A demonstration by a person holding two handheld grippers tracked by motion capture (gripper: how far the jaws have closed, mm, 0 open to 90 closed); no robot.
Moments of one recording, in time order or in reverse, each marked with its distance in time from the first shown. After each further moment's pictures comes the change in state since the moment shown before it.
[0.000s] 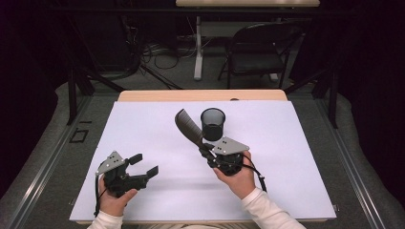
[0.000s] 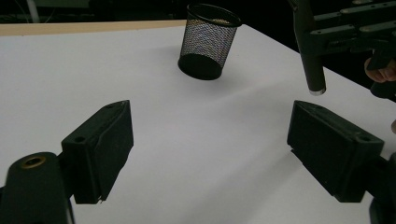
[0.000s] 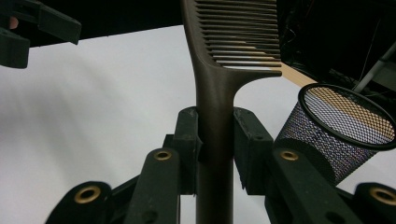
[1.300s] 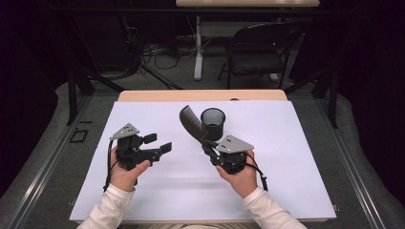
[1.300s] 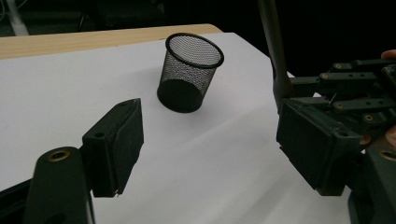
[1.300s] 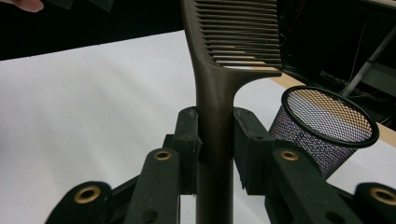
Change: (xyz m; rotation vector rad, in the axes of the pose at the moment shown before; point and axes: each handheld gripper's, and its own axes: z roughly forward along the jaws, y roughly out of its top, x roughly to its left) left arm -0.017 0.080 0.031 0.077 -0.030 -0.047; right arm -0.007 0.000 -0.005 -0.025 -0.029 0.020
